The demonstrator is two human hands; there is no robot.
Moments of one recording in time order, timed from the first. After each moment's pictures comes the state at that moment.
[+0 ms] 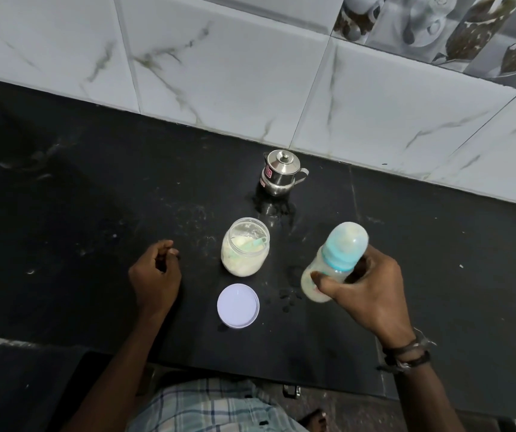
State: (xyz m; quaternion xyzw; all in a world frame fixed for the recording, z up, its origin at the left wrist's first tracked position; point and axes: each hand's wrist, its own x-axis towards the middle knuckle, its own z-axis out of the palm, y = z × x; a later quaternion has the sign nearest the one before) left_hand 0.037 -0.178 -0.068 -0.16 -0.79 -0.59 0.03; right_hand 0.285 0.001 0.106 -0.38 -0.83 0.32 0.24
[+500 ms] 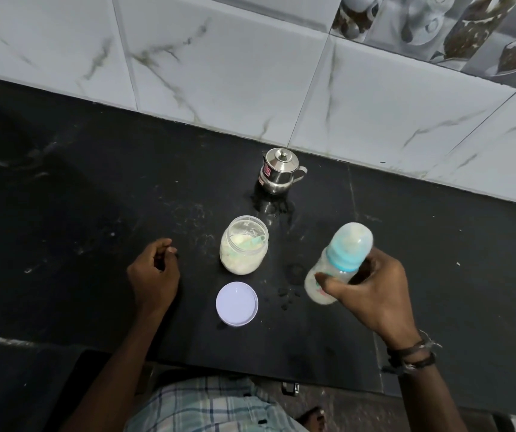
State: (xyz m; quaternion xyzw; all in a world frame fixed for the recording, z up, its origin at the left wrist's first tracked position) left_hand 0.039 -0.178 -0.066 -0.16 -0.79 -0.60 0.03; right_hand 0.293 0.003 0.105 -0.40 -0.82 0.33 0.24
